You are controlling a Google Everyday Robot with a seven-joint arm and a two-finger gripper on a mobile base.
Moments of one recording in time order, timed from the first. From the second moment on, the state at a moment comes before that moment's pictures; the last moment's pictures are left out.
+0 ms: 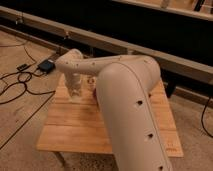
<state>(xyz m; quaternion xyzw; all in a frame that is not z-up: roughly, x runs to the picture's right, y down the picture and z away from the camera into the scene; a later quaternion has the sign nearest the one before) -0.148 0.021 0.849 -0.23 0.20 0.68 0.66</state>
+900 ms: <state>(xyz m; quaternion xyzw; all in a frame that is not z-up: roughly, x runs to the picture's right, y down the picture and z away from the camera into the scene) -0.045 -0.012 0.891 -0.17 0.26 0.72 0.62</state>
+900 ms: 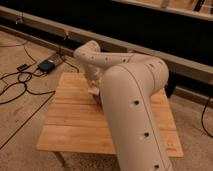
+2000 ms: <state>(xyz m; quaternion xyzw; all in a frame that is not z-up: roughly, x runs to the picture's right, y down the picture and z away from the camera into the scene) 0.003 0.024 0.913 -0.18 0.30 0.73 0.59</state>
